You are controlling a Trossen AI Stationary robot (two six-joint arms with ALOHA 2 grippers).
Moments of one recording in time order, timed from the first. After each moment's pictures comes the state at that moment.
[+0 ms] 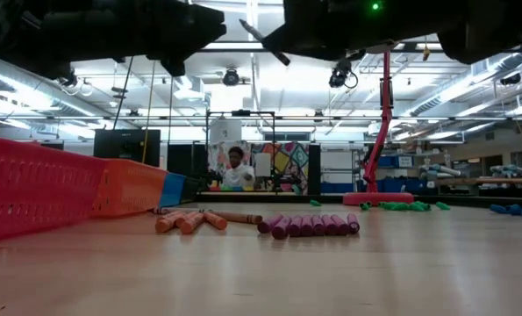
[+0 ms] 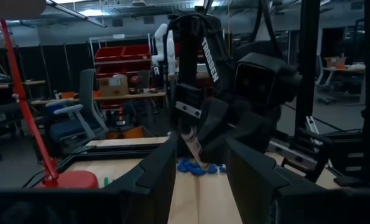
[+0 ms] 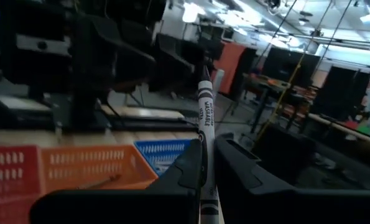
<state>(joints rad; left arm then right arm) -0.15 1.35 0.36 1.17 -0.18 0.09 0.40 1.88 0.82 1.25 0.97 -0.43</state>
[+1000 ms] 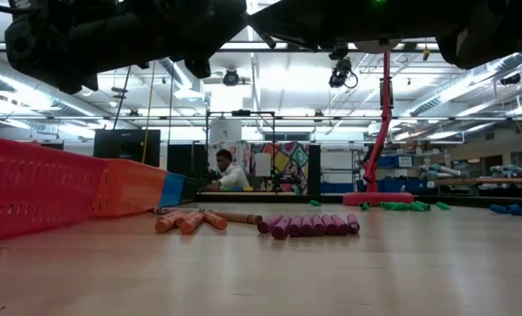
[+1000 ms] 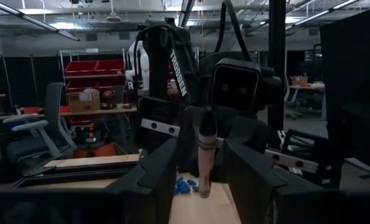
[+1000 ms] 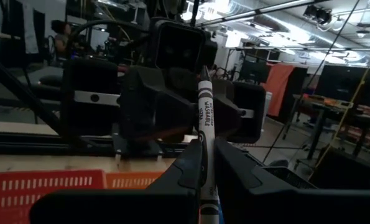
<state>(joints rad) -0.15 1.58 0.45 1.39 -0.05 0.06 0.39 1.88 0.80 1.30 0.73 -0.36</state>
